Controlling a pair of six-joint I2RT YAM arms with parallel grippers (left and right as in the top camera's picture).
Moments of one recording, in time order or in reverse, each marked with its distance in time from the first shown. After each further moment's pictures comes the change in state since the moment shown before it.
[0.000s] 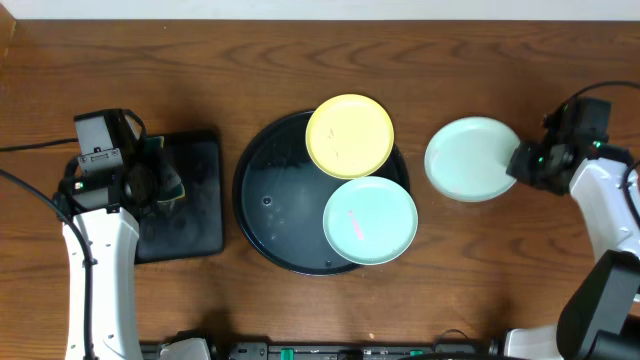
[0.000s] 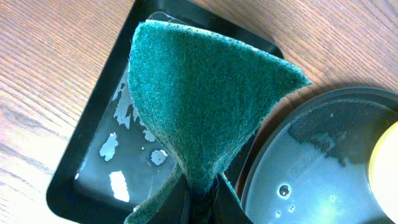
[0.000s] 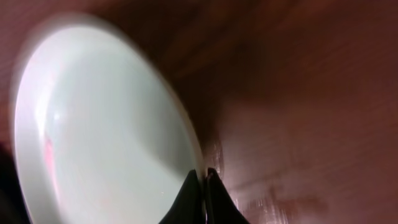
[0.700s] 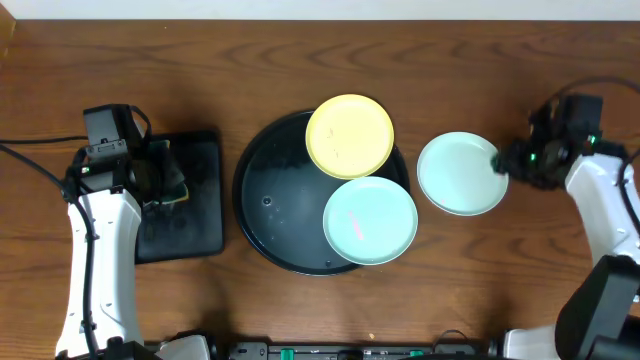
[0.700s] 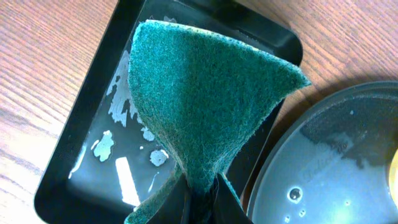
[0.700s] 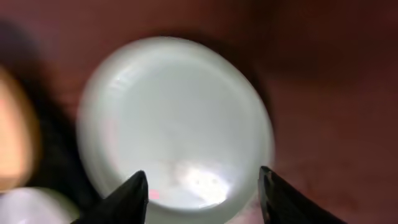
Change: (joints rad) left arm 0.000 0.090 -0.002 0.021 0.000 0.000; right arm 0.063 0.001 0.141 -0.167 -0.095 -0.061
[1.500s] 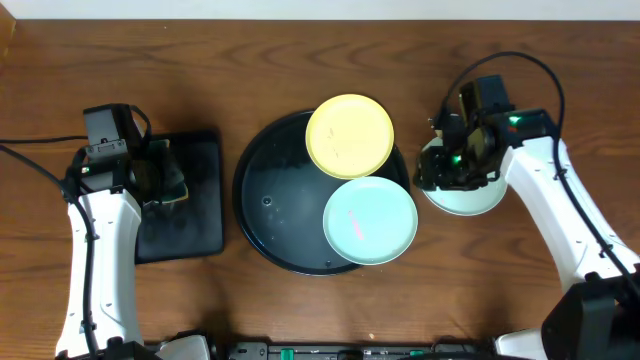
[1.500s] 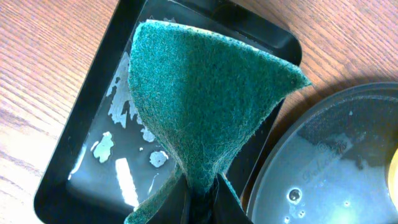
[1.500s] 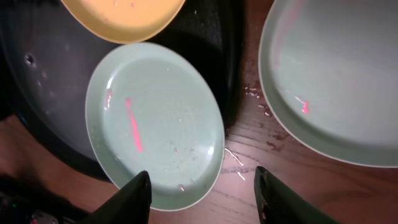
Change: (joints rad) left arm 0.000 0.000 0.000 0.002 0.000 0.000; right arm 0.402 0.002 0.122 -0.327 -0.092 -0.002
